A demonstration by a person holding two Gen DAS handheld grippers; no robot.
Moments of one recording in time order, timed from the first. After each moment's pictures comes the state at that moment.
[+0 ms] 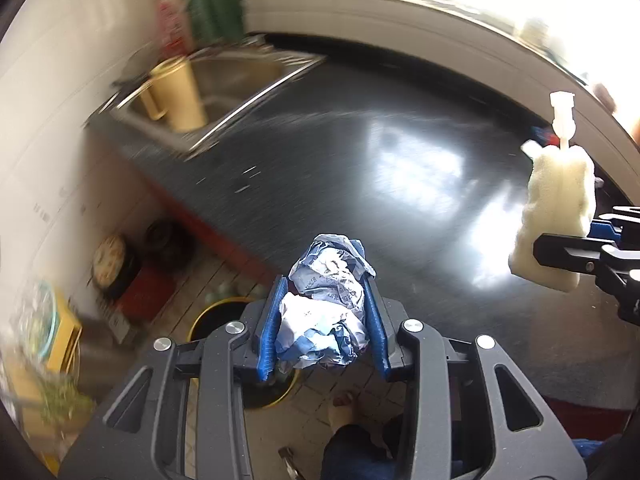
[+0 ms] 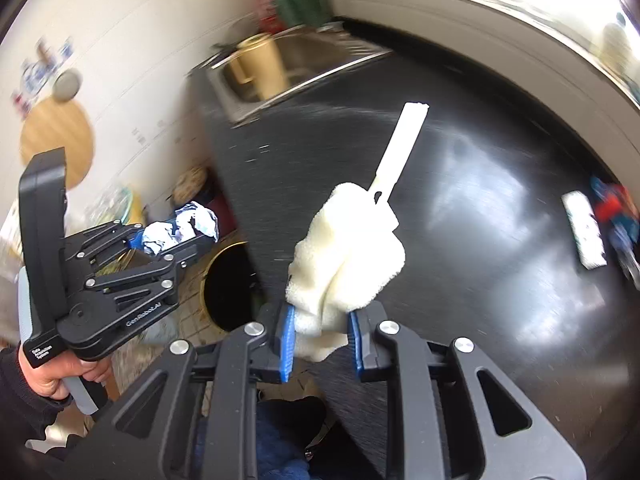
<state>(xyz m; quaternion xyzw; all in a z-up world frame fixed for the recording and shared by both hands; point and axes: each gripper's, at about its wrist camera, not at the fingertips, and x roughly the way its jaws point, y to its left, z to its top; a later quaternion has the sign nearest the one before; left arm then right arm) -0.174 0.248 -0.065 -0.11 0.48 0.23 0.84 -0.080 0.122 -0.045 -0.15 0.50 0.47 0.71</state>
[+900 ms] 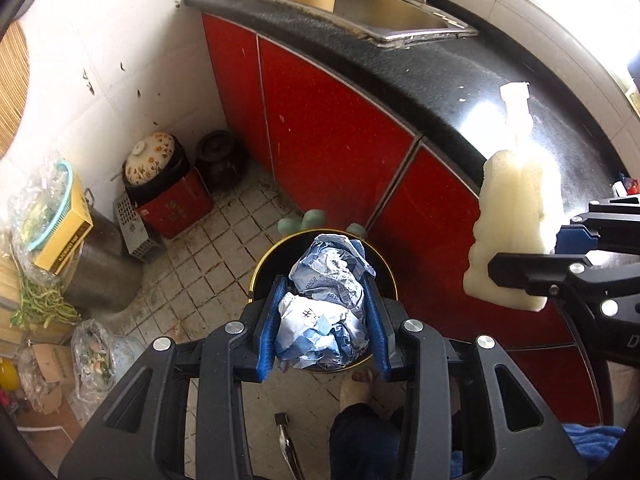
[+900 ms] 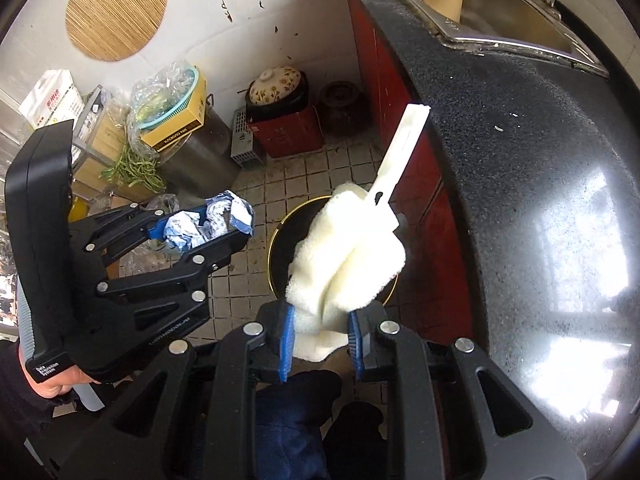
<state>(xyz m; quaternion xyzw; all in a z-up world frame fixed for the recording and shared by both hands) -0.304 0.386 -0.158 -0.24 0.50 0.31 0.78 -0.210 0.344 -0.136 -0.30 0.53 0.56 0.56</state>
